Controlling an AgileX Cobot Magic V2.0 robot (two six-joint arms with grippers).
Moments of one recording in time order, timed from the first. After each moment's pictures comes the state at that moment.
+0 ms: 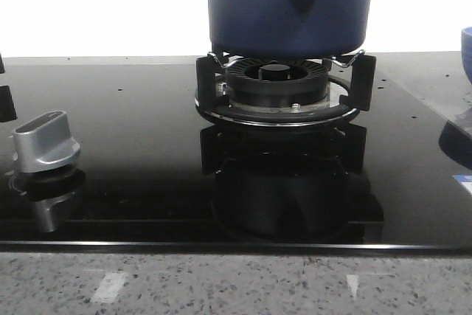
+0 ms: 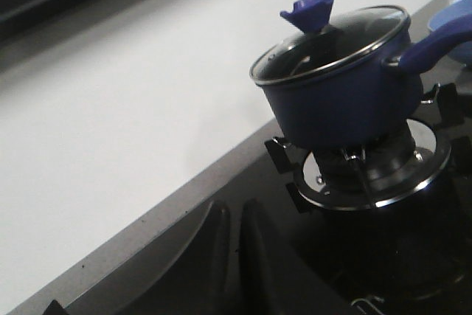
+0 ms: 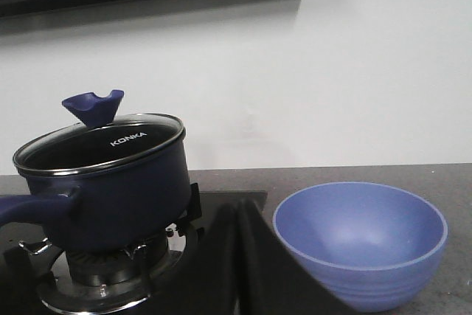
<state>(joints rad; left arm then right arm) -0.57 0.39 -0.35 0.64 0.02 -0.18 0.04 -0.01 -0.33 0.17 0.30 -0.08</state>
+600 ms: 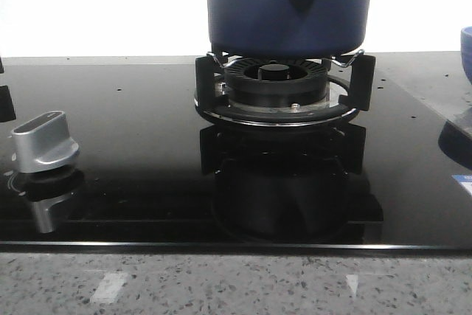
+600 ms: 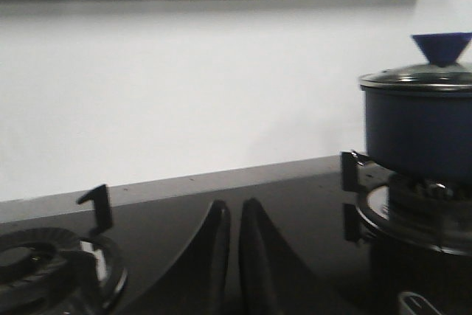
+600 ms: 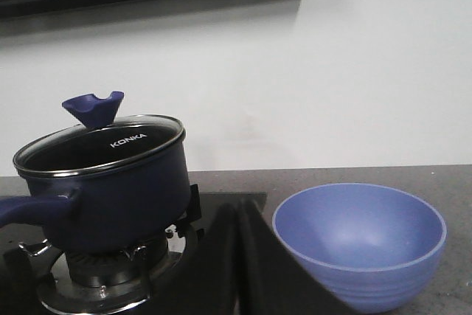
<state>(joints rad) -0.14 0.21 0.00 0.43 -0.35 -0.37 0.04 -0.01 -0.33 0.17 0.30 -0.08</state>
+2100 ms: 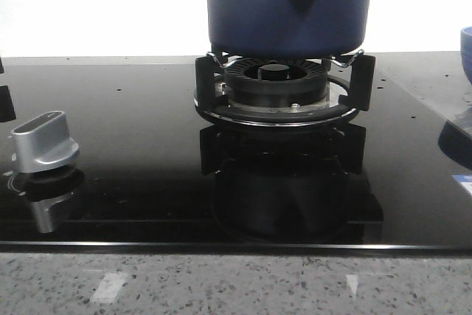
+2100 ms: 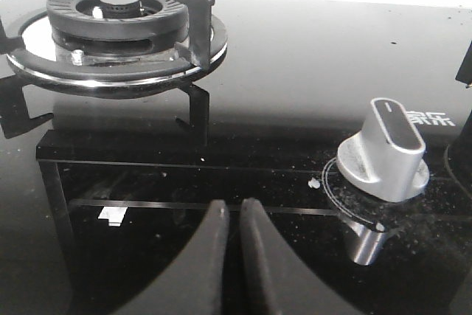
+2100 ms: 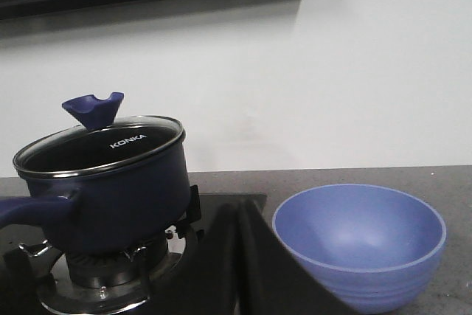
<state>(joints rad) -0.01 0.00 0.00 -0.14 0.33 0.08 0.04 -0.01 -0.33 0.17 0.30 -0.08</state>
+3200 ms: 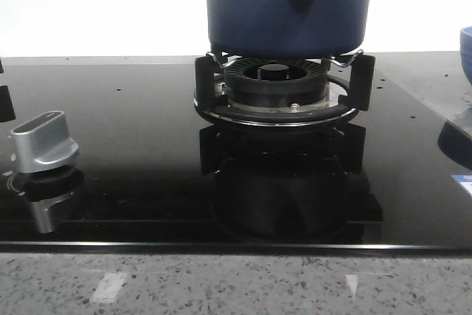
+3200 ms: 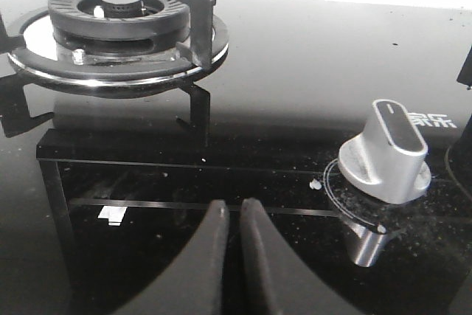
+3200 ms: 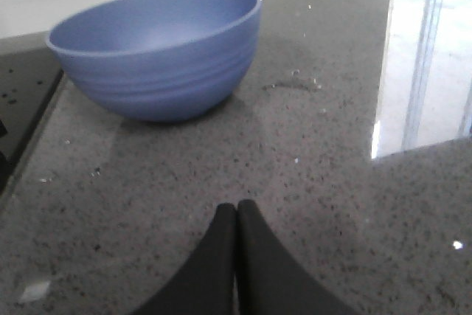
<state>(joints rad) -0.01 0.00 0.00 -0.14 0.33 0.08 -0.28 -0.01 0.00 0.03 0.31 0.05</state>
